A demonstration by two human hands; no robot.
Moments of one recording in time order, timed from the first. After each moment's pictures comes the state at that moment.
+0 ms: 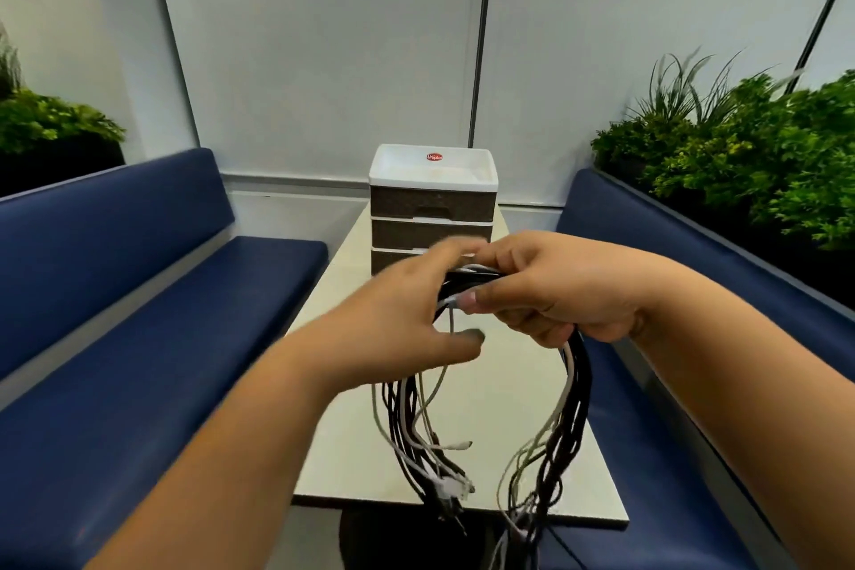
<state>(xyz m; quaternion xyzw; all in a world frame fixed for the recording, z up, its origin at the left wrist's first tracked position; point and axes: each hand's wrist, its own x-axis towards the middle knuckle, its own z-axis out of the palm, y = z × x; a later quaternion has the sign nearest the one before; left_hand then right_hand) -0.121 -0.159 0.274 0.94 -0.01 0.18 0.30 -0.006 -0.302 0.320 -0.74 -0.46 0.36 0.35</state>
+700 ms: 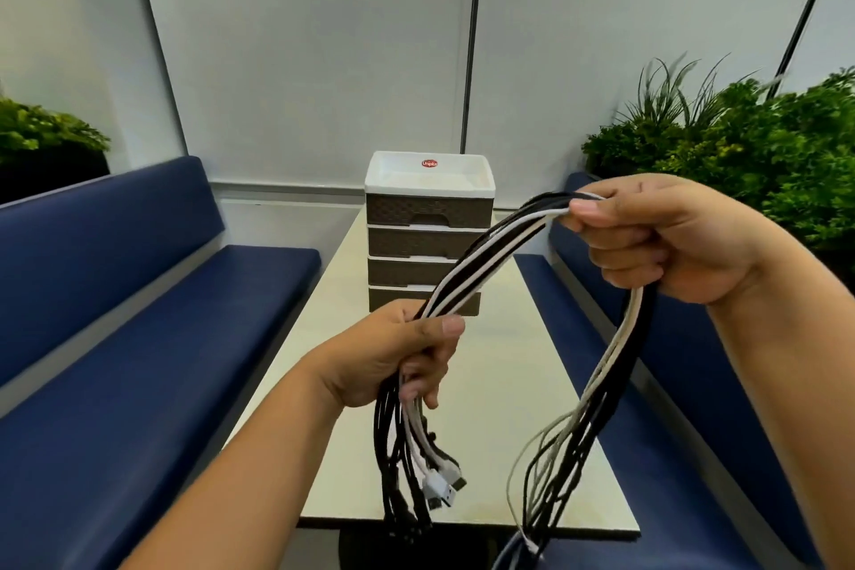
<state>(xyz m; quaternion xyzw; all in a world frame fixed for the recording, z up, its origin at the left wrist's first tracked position) -0.090 -0.115 0.223 0.69 -0.12 -0.02 0.71 0.052 -0.343 0.341 -0.60 -0.45 0.36 0.55</state>
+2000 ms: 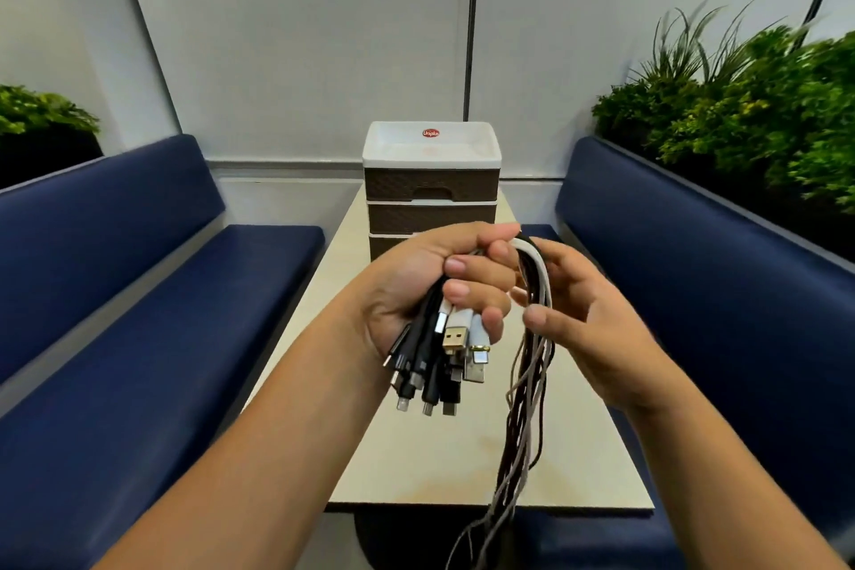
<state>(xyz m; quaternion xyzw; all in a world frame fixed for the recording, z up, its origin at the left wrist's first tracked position) -0.072 -0.142 0.285 0.39 -0.01 -0.23 0.89 0.033 -0.305 0.215 -0.60 -0.42 0.16 0.66</state>
